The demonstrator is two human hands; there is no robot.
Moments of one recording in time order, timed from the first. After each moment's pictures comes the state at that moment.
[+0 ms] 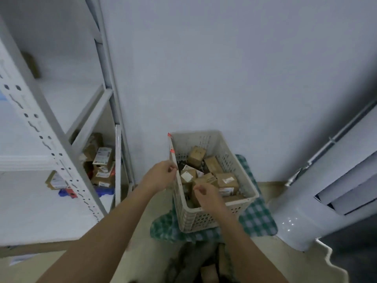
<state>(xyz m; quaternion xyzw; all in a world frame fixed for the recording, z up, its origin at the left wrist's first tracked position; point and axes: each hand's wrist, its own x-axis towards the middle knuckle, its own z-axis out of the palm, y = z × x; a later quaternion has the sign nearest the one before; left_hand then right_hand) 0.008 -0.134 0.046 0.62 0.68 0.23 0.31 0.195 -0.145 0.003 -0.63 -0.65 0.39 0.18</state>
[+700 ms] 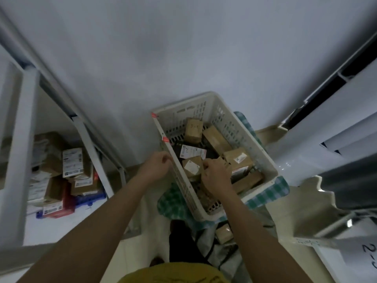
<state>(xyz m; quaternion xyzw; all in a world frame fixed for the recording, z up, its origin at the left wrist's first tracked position) -0.047 0.045 -0.053 0.64 0.64 0.11 0.41 0.150 -0.006 -0.078 -0.72 -0.63 0.27 0.12</state>
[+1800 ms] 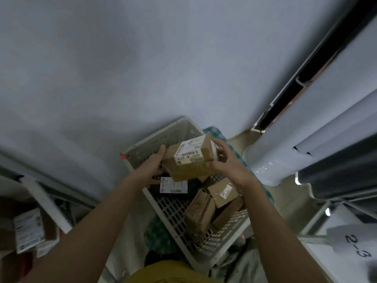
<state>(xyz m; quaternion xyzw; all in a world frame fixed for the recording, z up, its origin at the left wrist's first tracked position) 0.019 0.186 -0.019 0.45 0.56 0.12 0.68 0.251 0.101 0.003 -0.62 -0.42 0.54 0.40</state>
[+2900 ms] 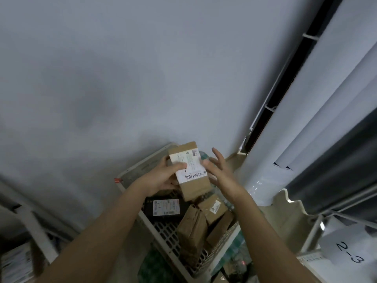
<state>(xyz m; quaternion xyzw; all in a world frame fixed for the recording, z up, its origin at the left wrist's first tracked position) 0.058 0.150 0.052 0.51 0.42 0.16 0.74 0.236 0.056 0.048 -0.63 -0.35 0.49 0.49</state>
